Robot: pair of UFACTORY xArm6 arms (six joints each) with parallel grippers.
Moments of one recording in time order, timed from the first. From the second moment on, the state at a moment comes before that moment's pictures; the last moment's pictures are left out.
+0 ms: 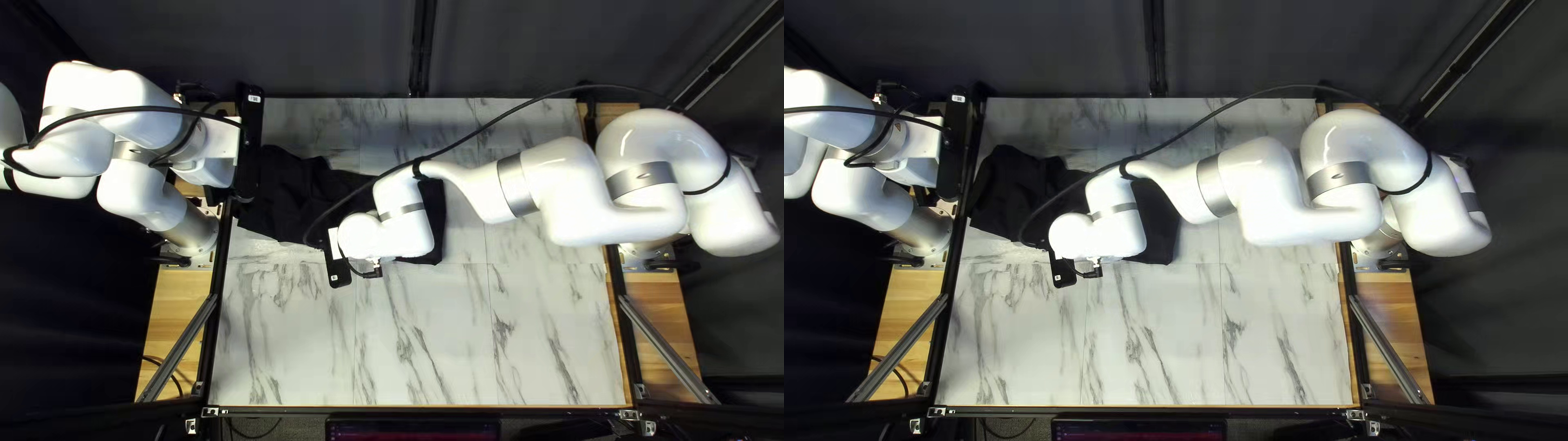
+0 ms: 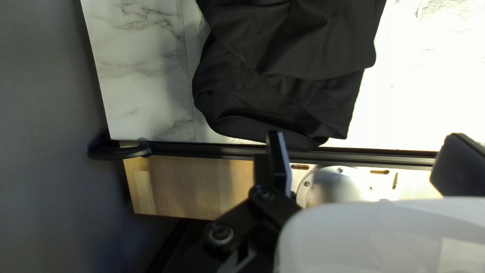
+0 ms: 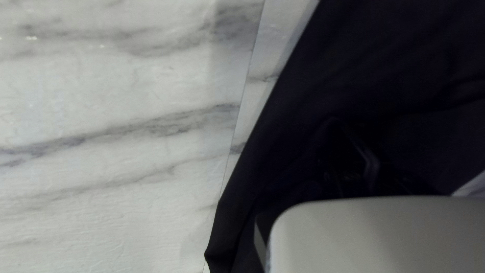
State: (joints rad) left arm -0.07 -1.28 -0.40 0.19 1.54 -0.04; right arm 0.15 0.82 -1.84 -0.30 1.22 0.09
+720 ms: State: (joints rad) left arm -0.07 -1.28 -0.40 0.19 1.54 -0.04; right arm 0.16 0.72 -1.83 -0.37 1.21 0.24
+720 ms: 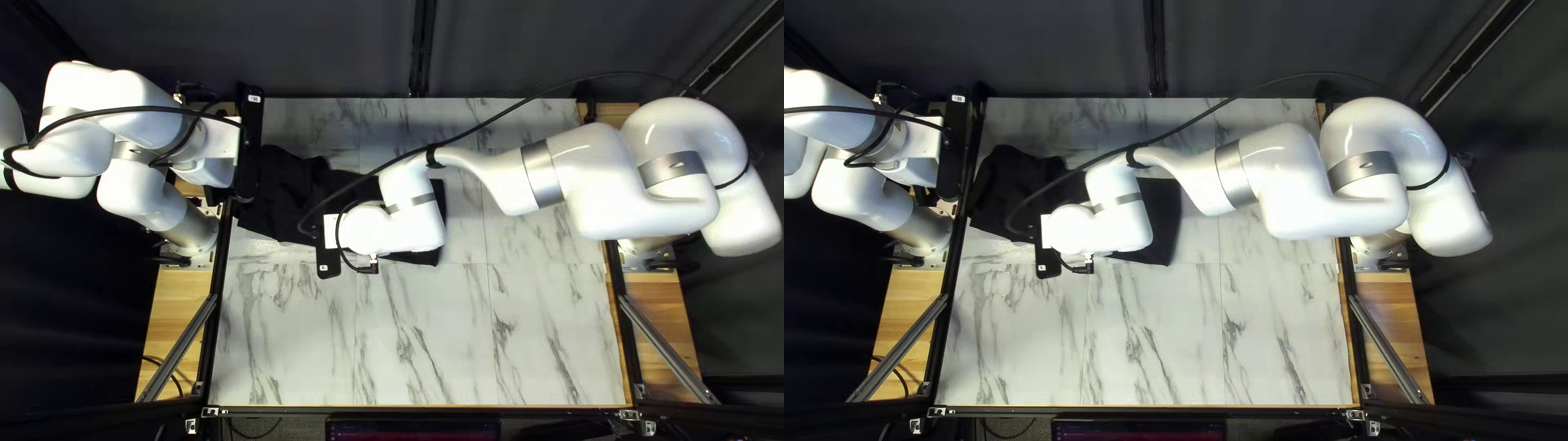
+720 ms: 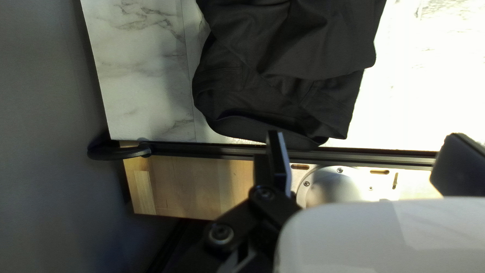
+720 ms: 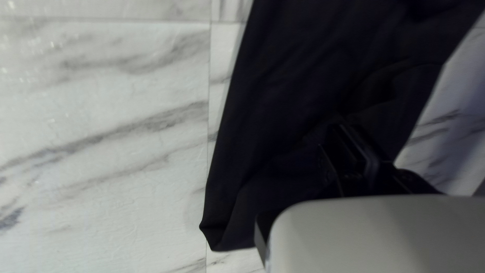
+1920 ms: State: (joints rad) left arm -0.07 -1.28 -0.40 0.19 1.54 -0.04; right arm 0.16 0.79 -1.84 -0.39 1.01 0.41
